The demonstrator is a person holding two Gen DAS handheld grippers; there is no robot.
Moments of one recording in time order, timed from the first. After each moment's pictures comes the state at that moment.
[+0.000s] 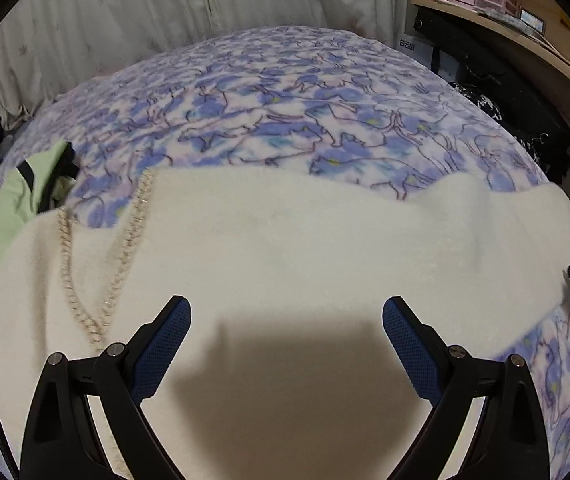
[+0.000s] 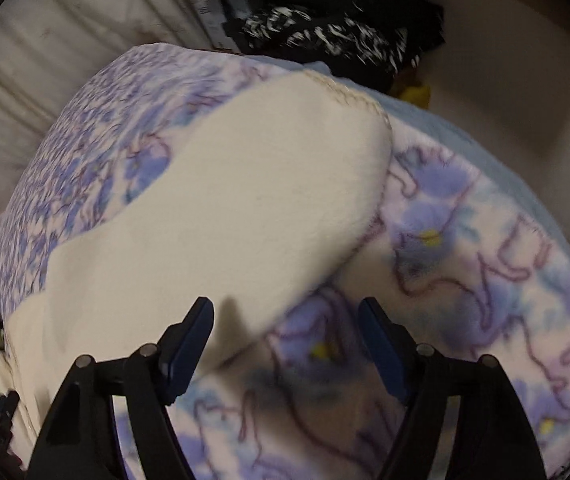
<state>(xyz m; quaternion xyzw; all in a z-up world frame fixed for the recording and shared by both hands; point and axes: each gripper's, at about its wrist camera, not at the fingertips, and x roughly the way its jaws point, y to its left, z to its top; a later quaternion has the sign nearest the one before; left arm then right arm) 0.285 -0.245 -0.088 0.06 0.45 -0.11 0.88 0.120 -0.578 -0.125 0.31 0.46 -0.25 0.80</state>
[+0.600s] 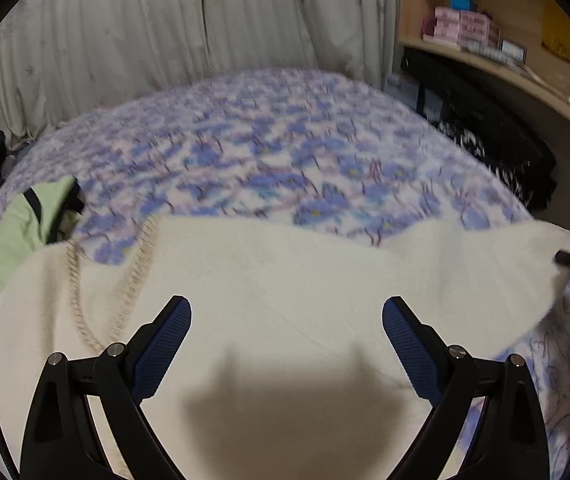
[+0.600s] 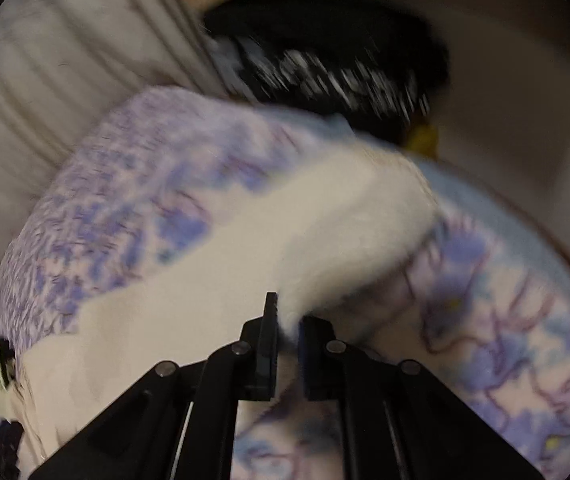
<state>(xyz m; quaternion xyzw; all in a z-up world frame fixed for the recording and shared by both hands) 0.261 -0.238 -0.043 0.04 0.37 -0.12 0.92 0.140 -0.536 -0.053 0.24 0.36 -0.24 0.87</state>
